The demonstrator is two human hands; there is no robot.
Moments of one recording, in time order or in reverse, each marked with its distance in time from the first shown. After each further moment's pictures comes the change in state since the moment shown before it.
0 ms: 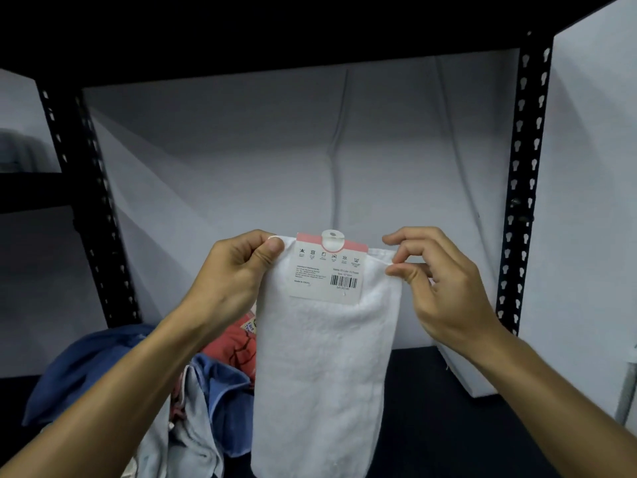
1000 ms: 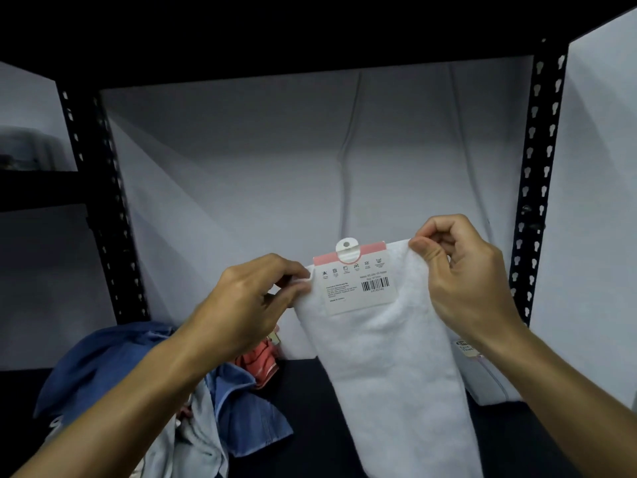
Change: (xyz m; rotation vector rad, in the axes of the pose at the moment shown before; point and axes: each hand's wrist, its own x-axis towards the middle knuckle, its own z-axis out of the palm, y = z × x) left_hand -0.018 -0.020 -0.012 0.626 -0.065 0.620; right_hand 0.021 -0.027 -0.009 0.143 0.086 0.366
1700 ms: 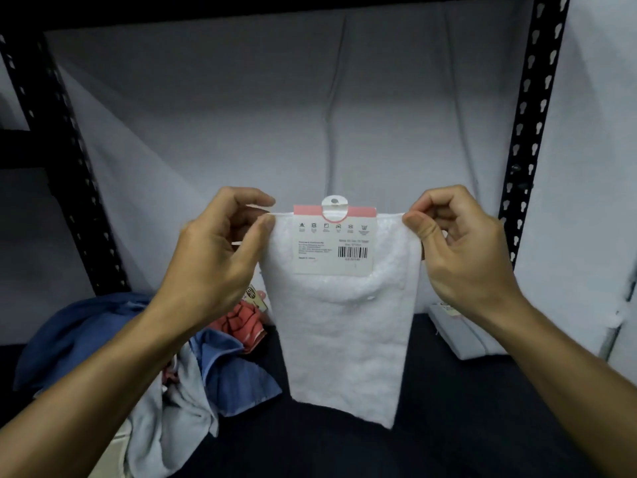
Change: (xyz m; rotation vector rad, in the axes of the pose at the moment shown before) left_hand 0.002 0.020 -0.001 -0.404 0.154 -0.424; right_hand -0.018 0.009 -0.009 -0.017 -0.032 -0.074
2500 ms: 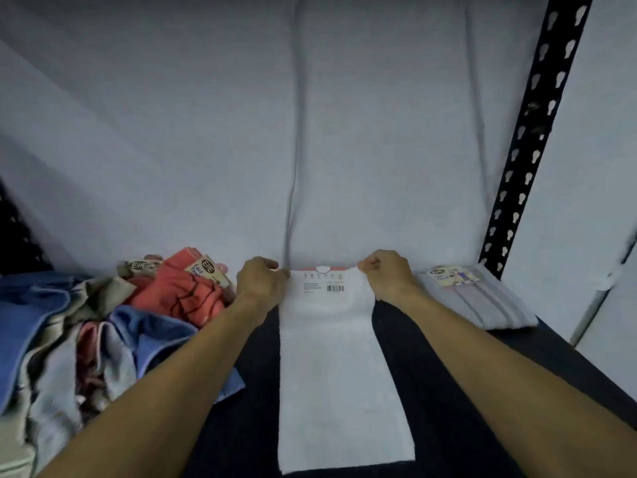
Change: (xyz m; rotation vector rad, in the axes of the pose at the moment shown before) left_hand -0.003 -0.207 0.167 0.153 -0.108 -0.910; right_hand -0.049 0.239 0.089 -0.246 -0.364 0.884
